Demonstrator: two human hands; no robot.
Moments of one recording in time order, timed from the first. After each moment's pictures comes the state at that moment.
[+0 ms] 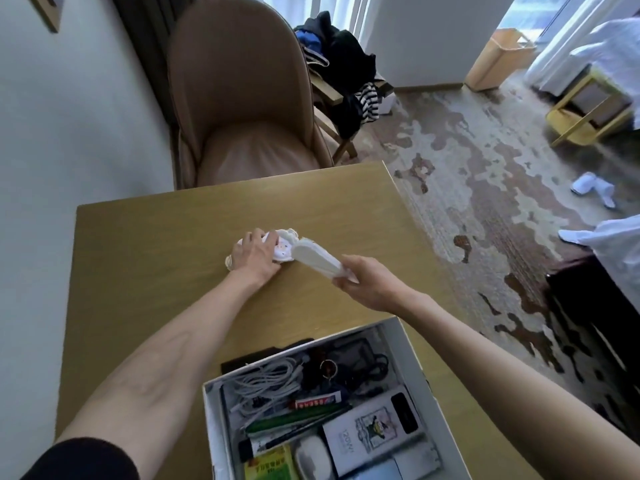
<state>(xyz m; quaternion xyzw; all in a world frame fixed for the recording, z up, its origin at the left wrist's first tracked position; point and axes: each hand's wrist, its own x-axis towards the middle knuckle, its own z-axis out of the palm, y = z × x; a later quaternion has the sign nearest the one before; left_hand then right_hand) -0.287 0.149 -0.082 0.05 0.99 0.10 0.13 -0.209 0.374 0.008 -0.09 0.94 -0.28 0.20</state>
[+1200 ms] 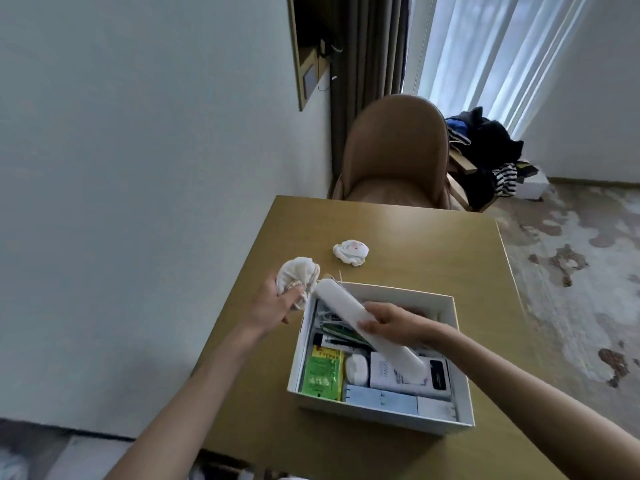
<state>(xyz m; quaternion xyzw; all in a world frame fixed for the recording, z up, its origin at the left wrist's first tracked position) 0.043 0.104 0.093 -0.22 0.82 0.53 -0.03 -0.064 0.334 0.045 -0.32 0.81 -0.30 0.38</state>
